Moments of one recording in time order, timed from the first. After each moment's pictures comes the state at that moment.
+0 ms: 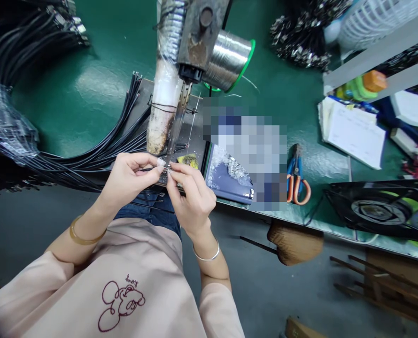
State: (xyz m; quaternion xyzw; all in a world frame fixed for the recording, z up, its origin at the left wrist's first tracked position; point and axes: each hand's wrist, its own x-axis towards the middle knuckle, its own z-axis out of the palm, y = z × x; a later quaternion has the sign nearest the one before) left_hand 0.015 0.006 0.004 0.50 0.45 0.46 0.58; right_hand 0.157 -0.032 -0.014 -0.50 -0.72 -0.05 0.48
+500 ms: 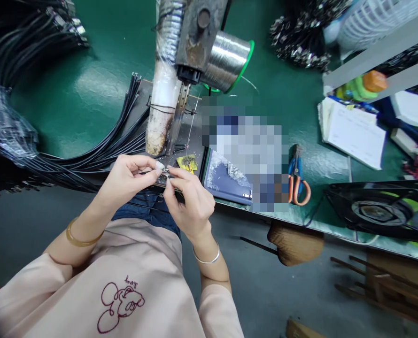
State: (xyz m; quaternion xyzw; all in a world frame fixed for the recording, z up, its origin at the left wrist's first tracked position) left_hand 0.009 0.008 0.001 0.52 0.45 0.42 0.59; right_hand 0.159 -0.037 -0.013 -0.49 -0.73 -0.04 0.48
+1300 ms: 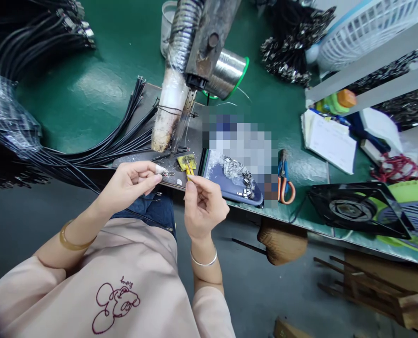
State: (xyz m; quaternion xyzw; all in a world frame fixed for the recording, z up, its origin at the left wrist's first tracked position) left_hand 0.000 -0.012 0.001 0.50 0.38 0.41 0.66; right_hand 0.164 -0.051 -0.021 -0.55 -0.60 -0.01 0.58
